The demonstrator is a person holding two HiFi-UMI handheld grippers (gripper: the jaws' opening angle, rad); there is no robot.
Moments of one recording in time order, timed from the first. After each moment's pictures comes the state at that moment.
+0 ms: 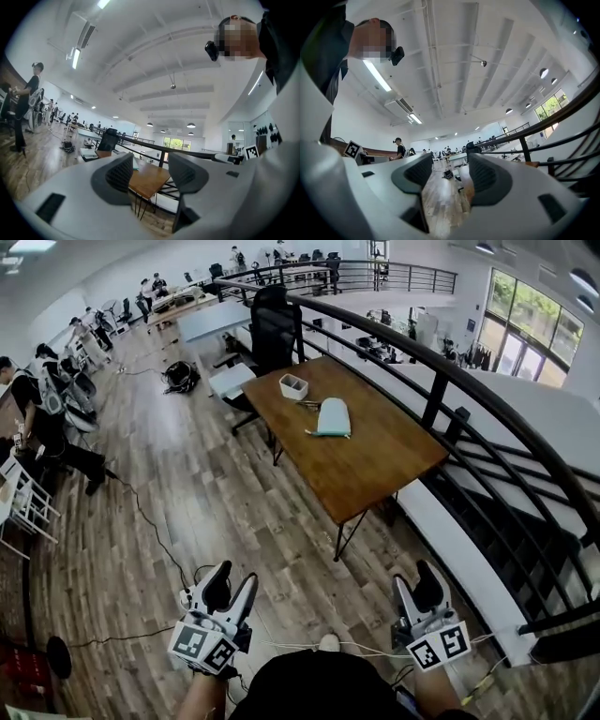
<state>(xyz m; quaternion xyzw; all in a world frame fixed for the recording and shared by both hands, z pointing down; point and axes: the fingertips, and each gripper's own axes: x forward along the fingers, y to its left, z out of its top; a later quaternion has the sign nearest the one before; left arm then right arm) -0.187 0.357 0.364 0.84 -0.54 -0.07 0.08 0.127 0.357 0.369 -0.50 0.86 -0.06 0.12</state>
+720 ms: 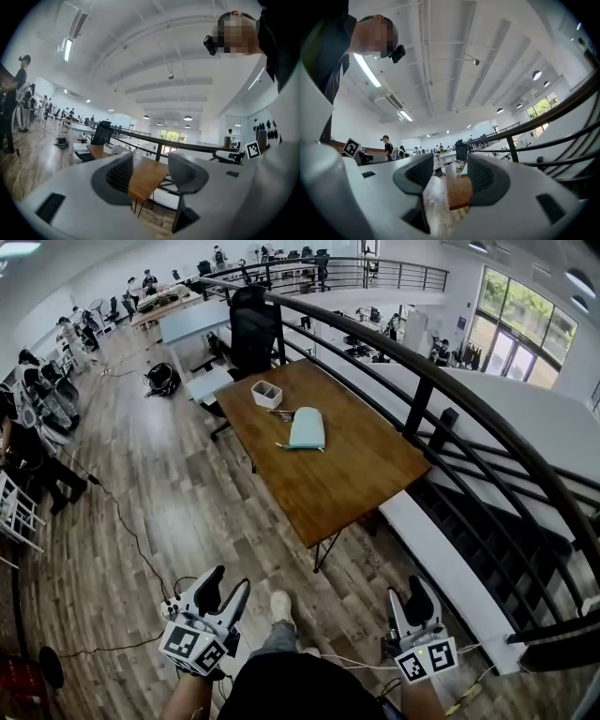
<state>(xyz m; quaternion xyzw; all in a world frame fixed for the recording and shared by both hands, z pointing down) -0.117 0.262 0.394 0.85 -0.52 -0.02 0.10 0.201 0.284 0.401 -0.54 0.83 -0.08 0.10</state>
